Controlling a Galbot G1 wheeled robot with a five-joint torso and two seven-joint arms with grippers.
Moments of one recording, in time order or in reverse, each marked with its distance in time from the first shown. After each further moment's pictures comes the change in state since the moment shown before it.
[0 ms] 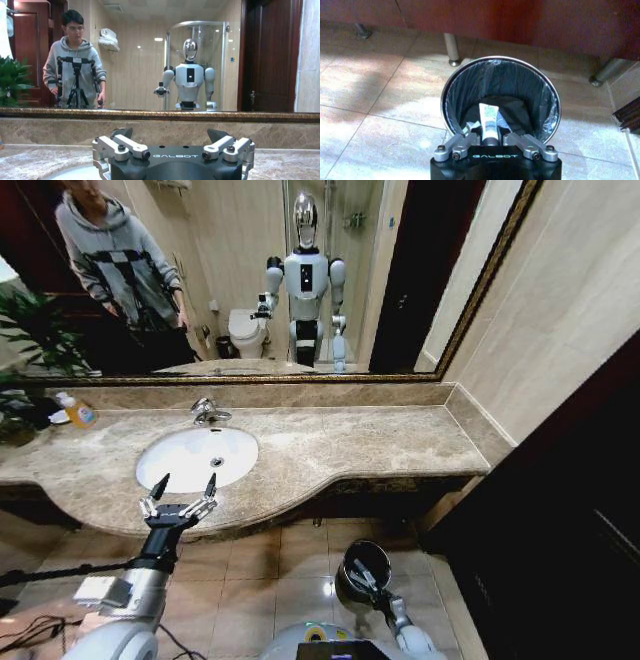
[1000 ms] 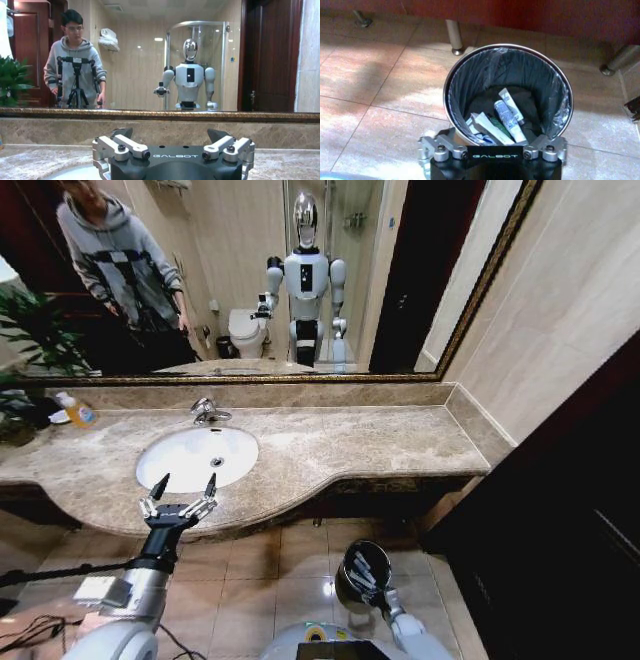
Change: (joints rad) left arm 0.000 0.000 0.000 0.000 0.000 0.000 0.000; right arm 0.071 0.010 -0.001 -0.105 -0.019 -0.023 -0.015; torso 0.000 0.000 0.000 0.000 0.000
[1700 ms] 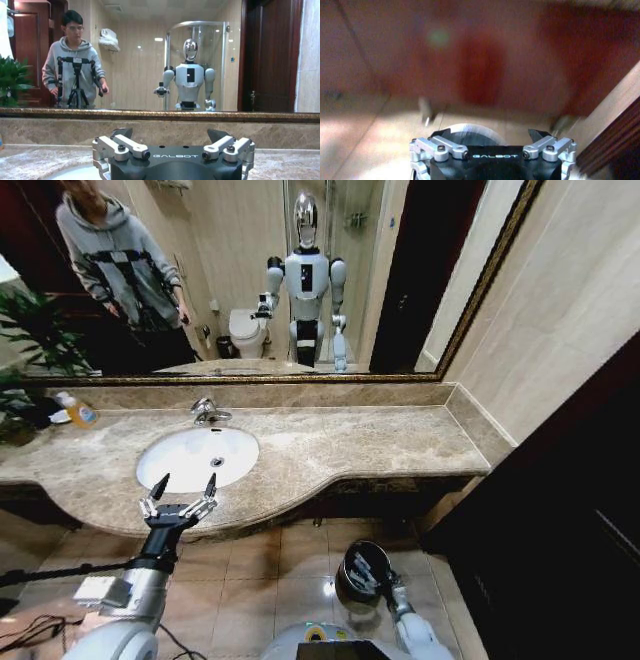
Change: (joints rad) left arm 0.000 0.000 0.000 0.000 0.000 0.000 0.000; right arm -0.294 -0.027 0.059 0.643 0.101 -0.035 0.102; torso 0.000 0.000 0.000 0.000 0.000
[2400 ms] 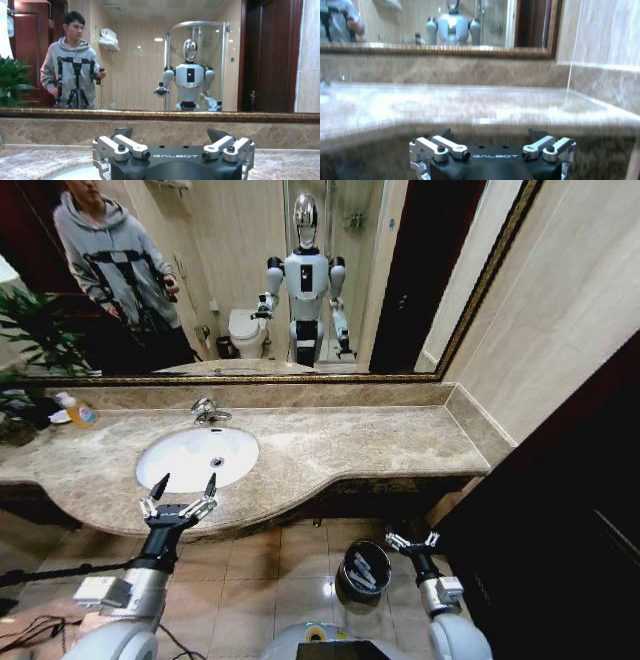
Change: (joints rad) left arm 0.000 0.000 0.000 0.000 0.000 0.000 0.000; right arm -0.389 0.079 0.067 0.929 0.085 -0.026 0.032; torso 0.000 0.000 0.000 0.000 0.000
